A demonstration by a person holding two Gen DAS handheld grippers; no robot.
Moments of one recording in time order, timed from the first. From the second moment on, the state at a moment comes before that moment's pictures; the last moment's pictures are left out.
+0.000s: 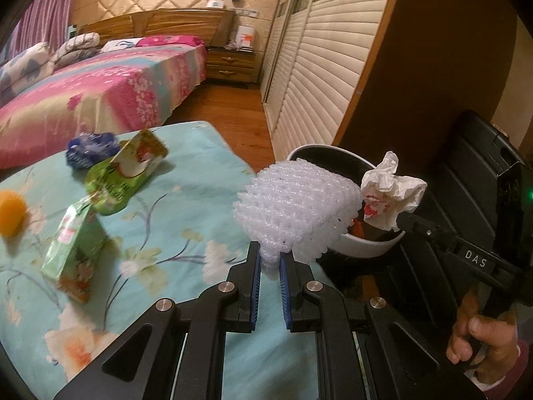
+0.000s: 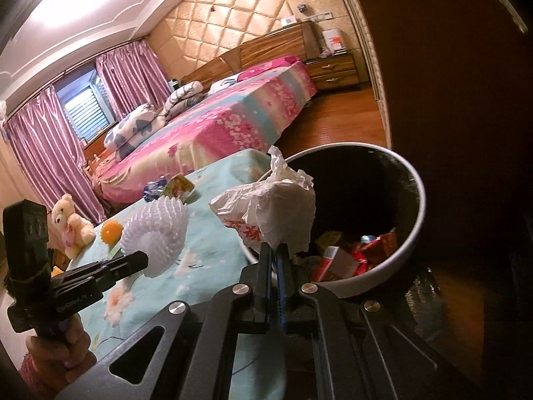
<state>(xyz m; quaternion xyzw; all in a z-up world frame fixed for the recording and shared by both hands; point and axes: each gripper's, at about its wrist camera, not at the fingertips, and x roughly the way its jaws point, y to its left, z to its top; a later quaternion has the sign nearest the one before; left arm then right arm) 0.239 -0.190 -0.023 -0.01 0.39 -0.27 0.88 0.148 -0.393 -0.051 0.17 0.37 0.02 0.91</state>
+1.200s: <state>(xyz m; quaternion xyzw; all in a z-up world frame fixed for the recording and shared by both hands) 0.297 -0.290 -0.030 0.05 0.41 -0.30 0.86 0.168 -0.447 -0.062 0.20 0.41 -0.02 0.89</state>
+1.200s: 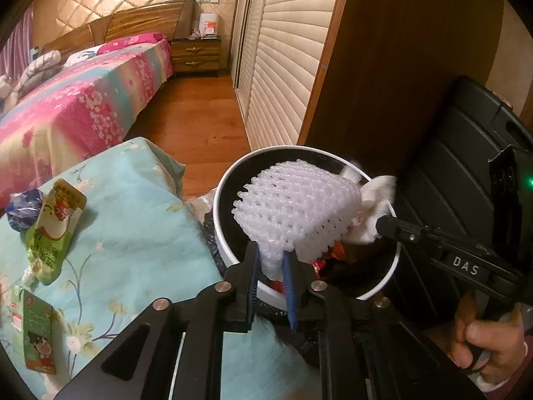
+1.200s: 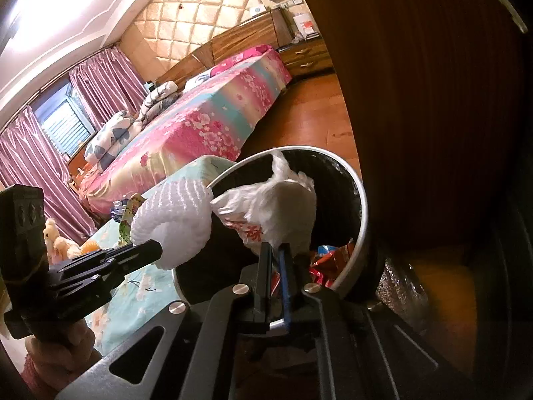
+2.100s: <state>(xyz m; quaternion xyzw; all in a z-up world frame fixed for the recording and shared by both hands) 0.247 -0.186 -0.030 -0.04 0.40 -0.25 0.88 0.157 -0.404 -0.047 0.22 0.38 0.00 0.90</state>
